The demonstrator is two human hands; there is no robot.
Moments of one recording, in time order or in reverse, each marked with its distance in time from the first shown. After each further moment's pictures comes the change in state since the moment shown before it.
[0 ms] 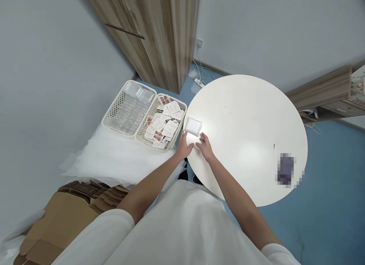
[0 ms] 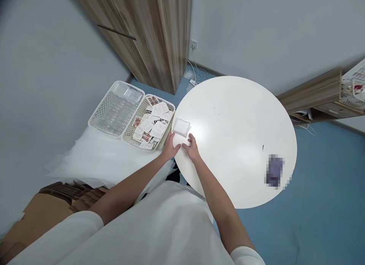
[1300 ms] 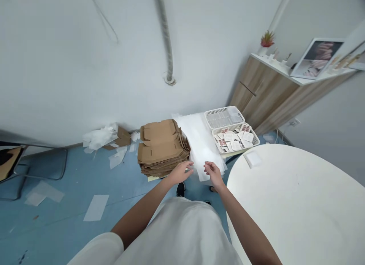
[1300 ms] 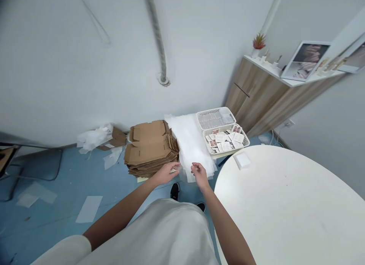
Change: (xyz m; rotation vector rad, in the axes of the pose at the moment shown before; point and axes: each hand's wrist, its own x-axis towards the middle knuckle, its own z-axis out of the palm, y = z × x) left_hand -0.286 0.007 -0.089 -0.016 0.480 -0.281; right_hand -0.120 0.022 0.103 -0.292 -0.795 -0.251
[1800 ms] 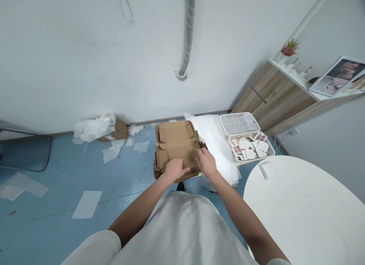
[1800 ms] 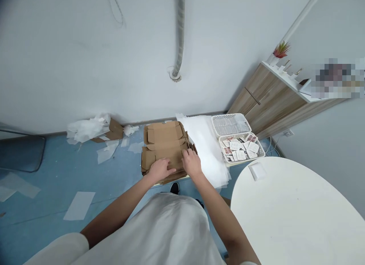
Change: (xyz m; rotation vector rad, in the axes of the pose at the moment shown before) left_hand -0.006 -0.077 -0.097 0.403 0.119 -0.221; right_hand 0.056 -0.073 0.144 -1.183 -0.100 -0.495
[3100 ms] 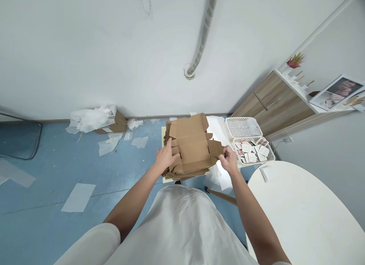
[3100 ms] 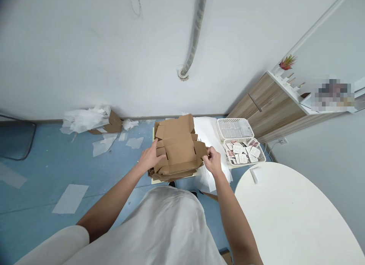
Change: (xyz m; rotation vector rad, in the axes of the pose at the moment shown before) left_hand -0.007 -0.064 -0.057 -0.159 0.244 -0.121; right_hand -0.002 0.016 -0.041 0.544 0.322 0.028
